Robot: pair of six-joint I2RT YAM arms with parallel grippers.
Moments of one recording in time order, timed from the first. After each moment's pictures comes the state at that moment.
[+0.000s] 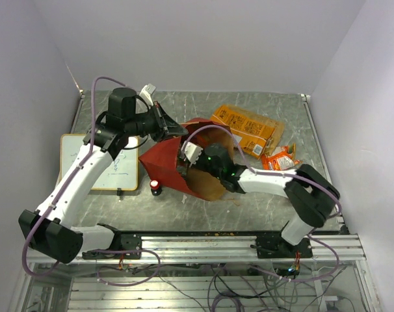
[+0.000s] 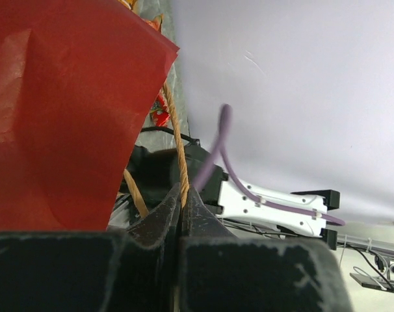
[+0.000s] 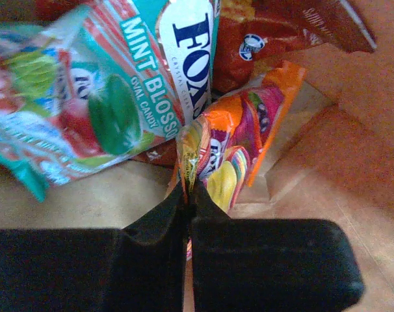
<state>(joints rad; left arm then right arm) -0.40 1.26 1.32 -0.47 0.64 -0.97 0.86 1.70 0.84 0.45 0.14 -0.57</state>
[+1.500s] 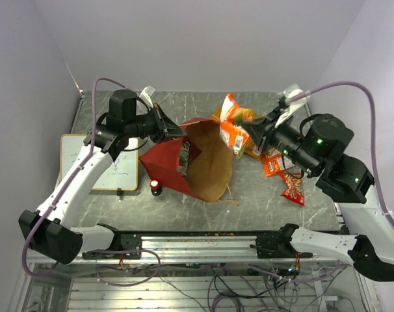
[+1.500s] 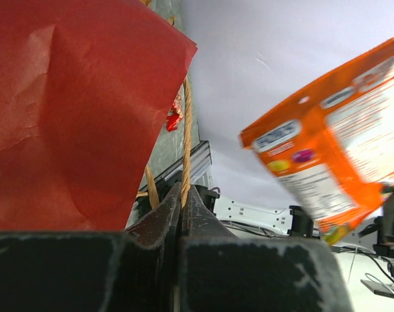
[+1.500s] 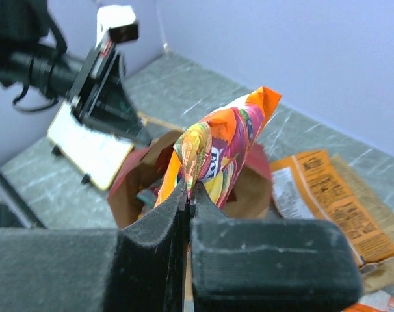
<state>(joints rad) -0.40 1.26 1.29 -0.47 0.62 -0.95 0.86 0.98 1.51 -0.62 0.12 0.05</state>
